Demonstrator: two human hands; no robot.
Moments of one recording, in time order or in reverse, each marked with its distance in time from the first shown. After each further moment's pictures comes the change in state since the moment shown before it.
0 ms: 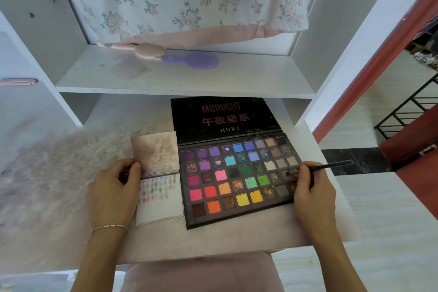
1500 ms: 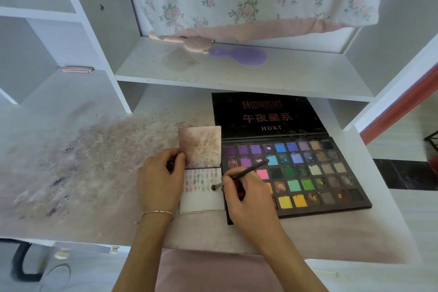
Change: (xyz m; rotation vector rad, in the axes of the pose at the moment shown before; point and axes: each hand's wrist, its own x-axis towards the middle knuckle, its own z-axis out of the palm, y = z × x) left_hand -0.001 0.004 -0.004 -0.046 -0.035 -0.061; right_hand -0.065 -0.084 0.098 0.076 -0.561 -0.308
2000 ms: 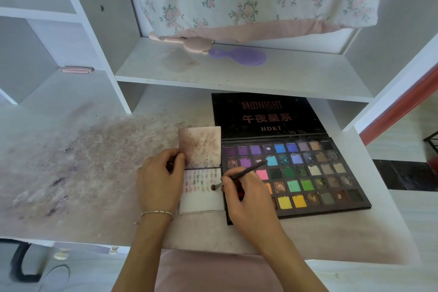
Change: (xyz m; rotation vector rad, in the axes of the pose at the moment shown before) left_hand -0.001 0.001 -0.001 -0.014 -0.010 -0.004; right_hand 0.000 0.001 0.000 -0.025 -0.010 -0.015
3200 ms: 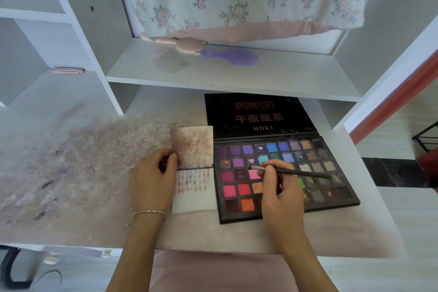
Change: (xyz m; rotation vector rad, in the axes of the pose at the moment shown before) left_hand 0.003 -0.005 0.003 0.008 0.033 0.009; right_hand -0.009 0.018 -0.029 0.270 0.404 0.058
